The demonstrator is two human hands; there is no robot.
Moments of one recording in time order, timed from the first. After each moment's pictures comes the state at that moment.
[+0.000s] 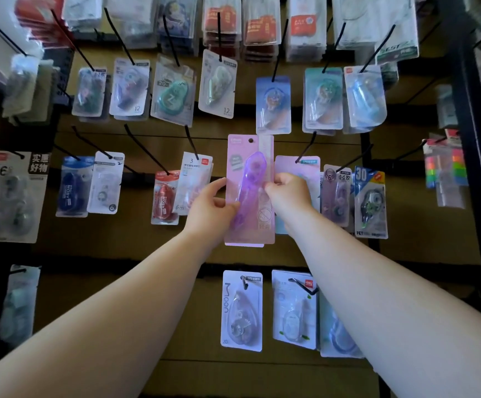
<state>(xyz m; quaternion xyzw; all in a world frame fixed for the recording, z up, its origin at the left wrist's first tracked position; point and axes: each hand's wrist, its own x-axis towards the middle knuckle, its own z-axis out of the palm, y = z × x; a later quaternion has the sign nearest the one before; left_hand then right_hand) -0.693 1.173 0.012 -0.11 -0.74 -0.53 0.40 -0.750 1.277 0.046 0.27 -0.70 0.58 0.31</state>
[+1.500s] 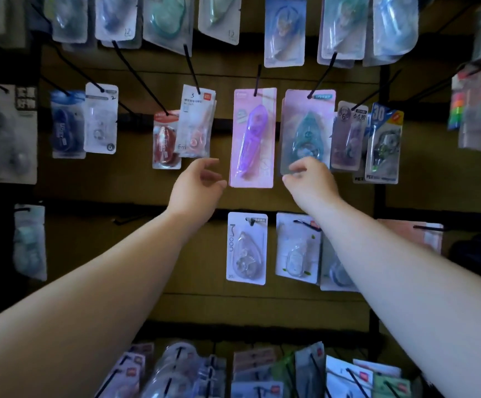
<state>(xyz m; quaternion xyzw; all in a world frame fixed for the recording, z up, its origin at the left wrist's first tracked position) -0.703 1.149 -0.044 -0.03 -0.77 -0.44 0.47 -0.767 1.298 -0.022 0.21 -0.79 0.46 0.35</state>
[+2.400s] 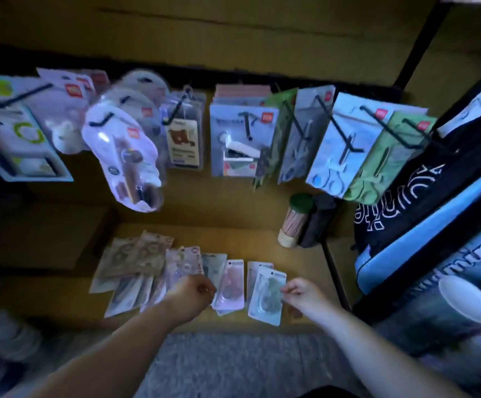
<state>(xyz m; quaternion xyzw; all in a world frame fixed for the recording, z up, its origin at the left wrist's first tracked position) -0.677 1.182 -0.557 0.14 -0.88 -0.42 -0.13 -0.736 1.395 -0.556 -0.01 -0.87 0.40 -0.28</state>
